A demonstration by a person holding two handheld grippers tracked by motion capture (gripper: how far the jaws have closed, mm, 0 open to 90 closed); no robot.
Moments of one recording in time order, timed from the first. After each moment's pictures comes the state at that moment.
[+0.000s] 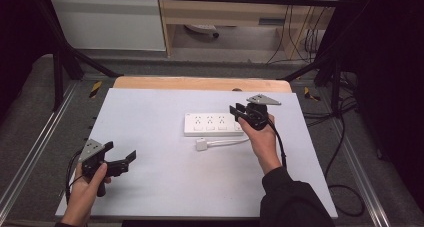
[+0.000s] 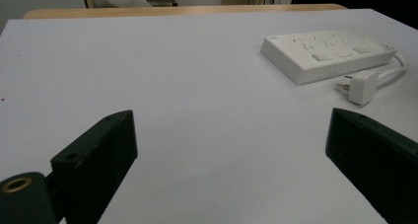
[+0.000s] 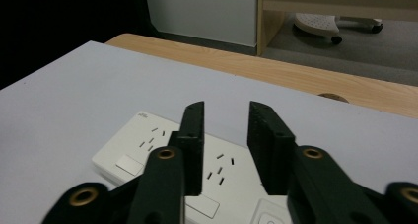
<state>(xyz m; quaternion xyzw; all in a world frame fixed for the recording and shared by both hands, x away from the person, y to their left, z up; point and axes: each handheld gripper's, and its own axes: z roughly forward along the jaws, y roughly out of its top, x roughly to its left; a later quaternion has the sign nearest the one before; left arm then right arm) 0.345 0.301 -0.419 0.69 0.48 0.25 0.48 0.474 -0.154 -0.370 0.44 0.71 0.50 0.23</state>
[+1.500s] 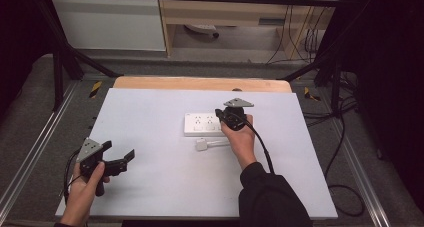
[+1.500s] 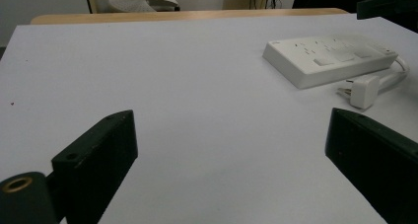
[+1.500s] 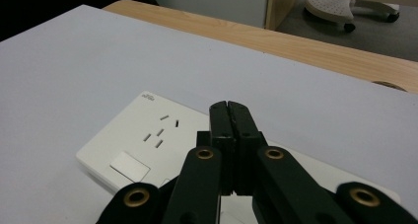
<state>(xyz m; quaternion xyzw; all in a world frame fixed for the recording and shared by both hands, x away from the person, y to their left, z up) 0.344 0.303 -0.416 0.69 0.48 0.25 0.48 0.497 -0.103 -0.410 0.43 0.74 0.46 0.22</state>
